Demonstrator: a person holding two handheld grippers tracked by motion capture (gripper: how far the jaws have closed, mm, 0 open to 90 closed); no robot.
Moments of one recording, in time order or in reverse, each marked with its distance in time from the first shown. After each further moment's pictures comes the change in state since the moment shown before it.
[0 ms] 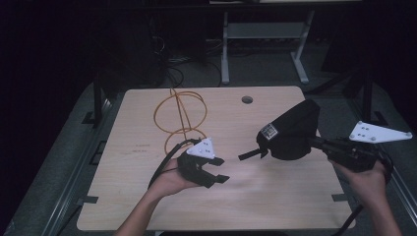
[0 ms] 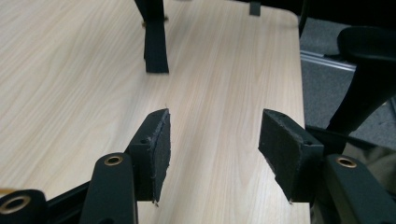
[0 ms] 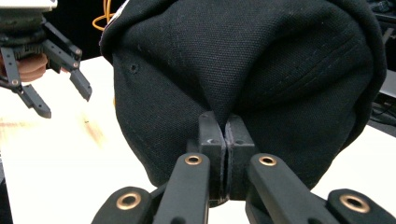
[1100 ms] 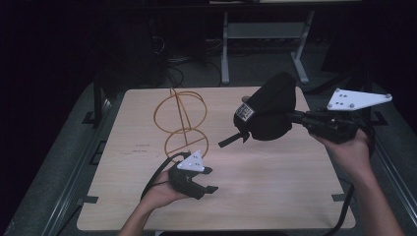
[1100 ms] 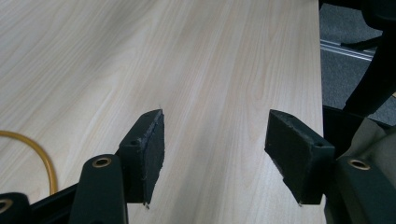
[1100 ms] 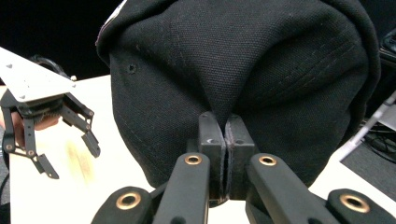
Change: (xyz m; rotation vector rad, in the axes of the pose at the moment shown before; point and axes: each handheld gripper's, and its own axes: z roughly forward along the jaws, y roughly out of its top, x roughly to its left) left arm -0.004 -0.043 0.001 0.028 0.048 -0.018; right arm 0.014 0.085 0.035 -0.008 0.072 -0.115
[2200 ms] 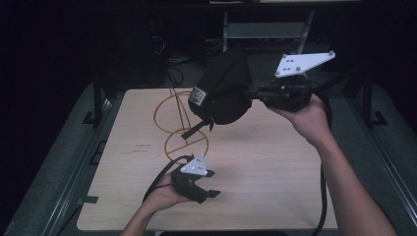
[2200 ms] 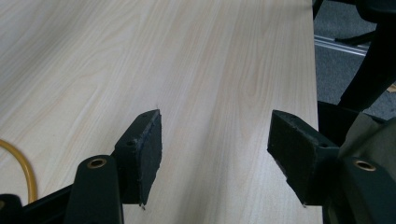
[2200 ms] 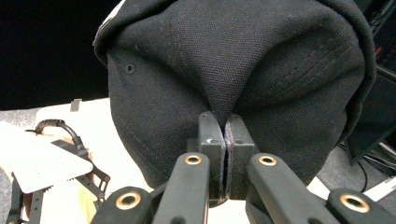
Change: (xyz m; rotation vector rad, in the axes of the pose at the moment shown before) left arm -0.006 -0.002 0.009 0.009 -0.033 0.007; right arm 0.017 0.090 0.074 0.015 0.142 -0.109
